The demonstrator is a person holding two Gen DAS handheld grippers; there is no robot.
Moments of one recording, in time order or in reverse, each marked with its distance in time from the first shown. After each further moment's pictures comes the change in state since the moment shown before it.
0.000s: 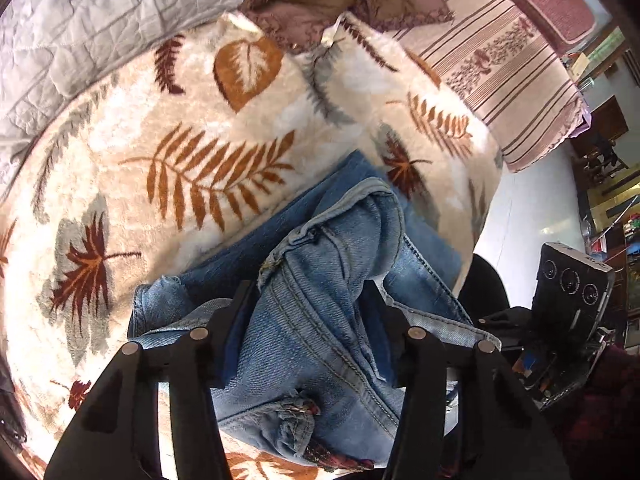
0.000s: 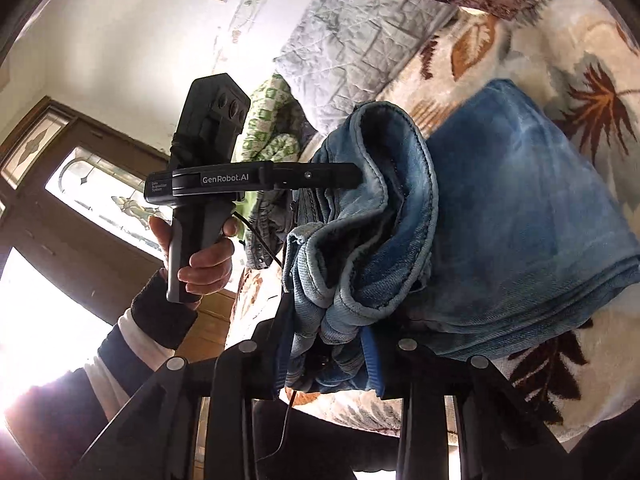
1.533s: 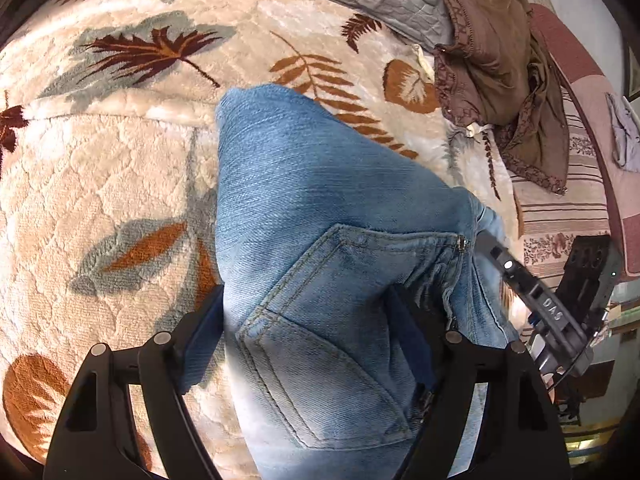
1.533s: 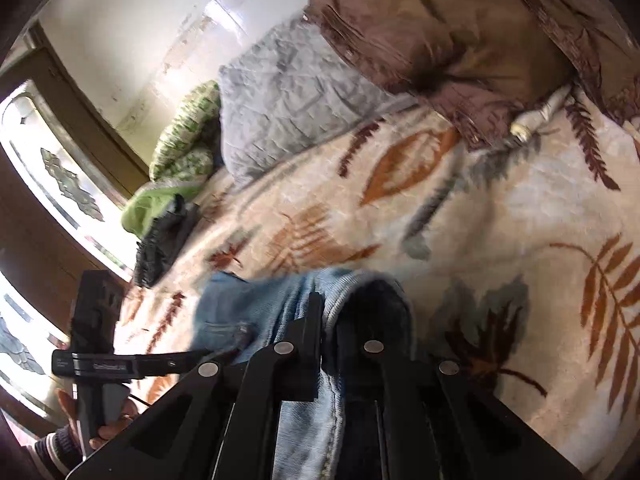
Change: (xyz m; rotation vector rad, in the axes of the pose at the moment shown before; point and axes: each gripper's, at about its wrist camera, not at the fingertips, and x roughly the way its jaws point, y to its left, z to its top) left arm 0.076 0.036 -0.087 -0.796 -0.228 0.039; right arm 0.000 -0.078 0.136 -0.216 0.133 -0.456
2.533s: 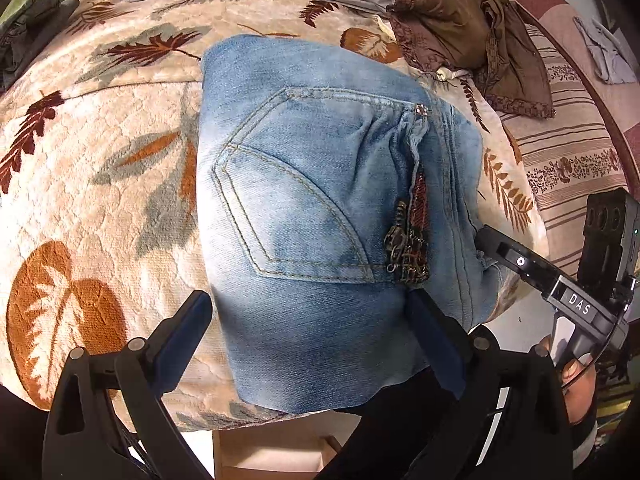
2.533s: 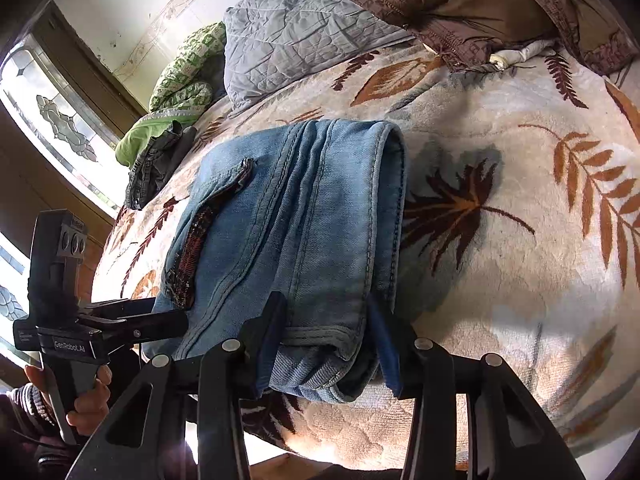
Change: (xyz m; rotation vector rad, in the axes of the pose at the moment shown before) left arm -0.031 -0.035 -0.093 0.171 -0.049 0.103; right arm -0.064 0.018 -0.074 -0.029 0.056 0.013
